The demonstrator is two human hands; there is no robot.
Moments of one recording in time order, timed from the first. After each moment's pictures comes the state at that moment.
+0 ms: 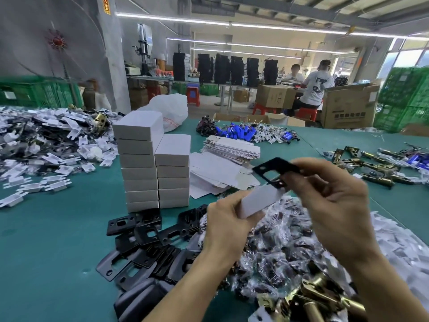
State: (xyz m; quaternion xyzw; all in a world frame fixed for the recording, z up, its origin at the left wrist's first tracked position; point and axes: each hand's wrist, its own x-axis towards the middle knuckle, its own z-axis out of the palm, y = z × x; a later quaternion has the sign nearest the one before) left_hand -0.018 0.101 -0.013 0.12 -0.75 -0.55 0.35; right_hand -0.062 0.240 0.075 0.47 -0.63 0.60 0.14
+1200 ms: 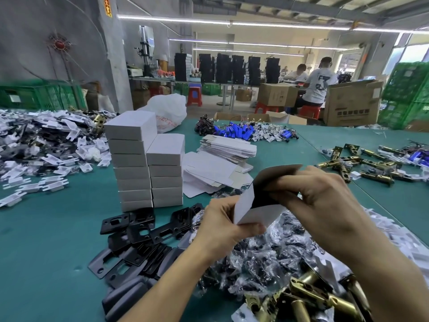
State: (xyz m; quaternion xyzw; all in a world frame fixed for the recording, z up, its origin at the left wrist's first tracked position) left_hand -0.015 0.099 -0.009 0.02 -0.70 -0.67 0.23; right_hand -0.079 0.266 0.084 0.51 -0.78 0.32 0.15
